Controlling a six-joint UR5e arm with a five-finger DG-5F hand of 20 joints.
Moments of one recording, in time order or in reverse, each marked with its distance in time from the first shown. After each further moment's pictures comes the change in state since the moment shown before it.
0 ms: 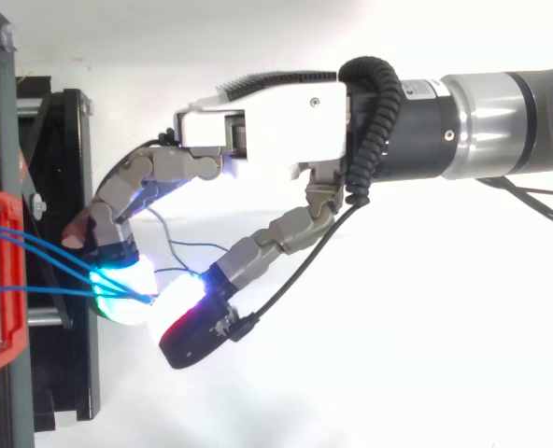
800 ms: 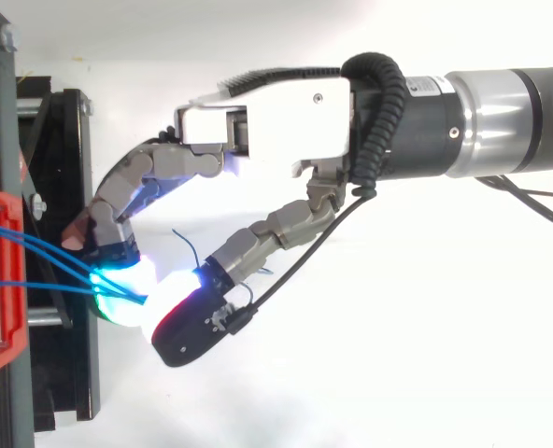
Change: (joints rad) arm -0.001 0.007 0.000 -0.003 0.000 0.001
